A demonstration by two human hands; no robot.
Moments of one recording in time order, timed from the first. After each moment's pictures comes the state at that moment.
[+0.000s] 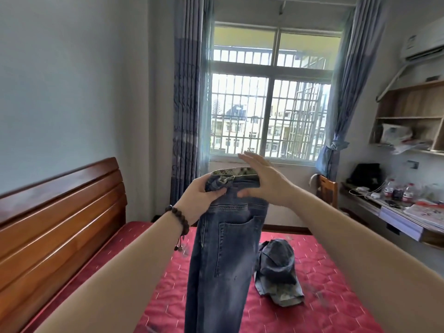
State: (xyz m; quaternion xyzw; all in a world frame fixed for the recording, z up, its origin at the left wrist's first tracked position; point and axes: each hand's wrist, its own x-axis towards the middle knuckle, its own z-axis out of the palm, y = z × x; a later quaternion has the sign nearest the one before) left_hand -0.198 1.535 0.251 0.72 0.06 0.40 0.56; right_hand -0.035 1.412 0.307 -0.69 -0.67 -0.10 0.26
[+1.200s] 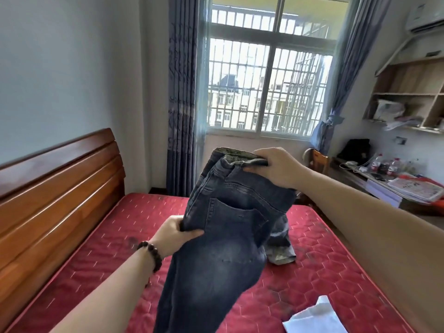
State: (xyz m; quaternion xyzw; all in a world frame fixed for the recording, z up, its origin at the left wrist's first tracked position) left_hand -0.328 1.555 0.122 0.76 0.24 0.26 0.55; right_hand -0.105 1.411 0.296 -0.69 -0.67 -0.12 0.23
